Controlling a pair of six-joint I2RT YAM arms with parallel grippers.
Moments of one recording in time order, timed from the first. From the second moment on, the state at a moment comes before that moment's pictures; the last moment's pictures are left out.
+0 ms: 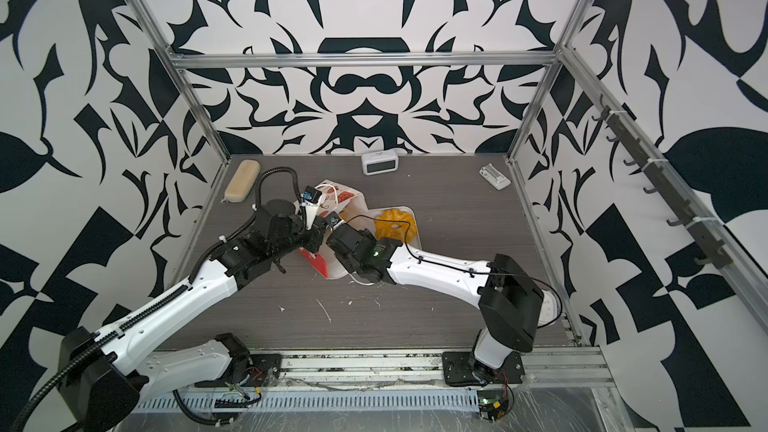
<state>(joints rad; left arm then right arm) -0.67 1.12 0.89 -0.29 -0.01 -0.05 1.05 1.60 1.18 -0.44 0.43 0.16</state>
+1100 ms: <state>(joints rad) -0.66 1.13 0.89 -0.29 -0.05 -0.05 0.97 1.74 1.26 -0.46 0.38 -0.10</state>
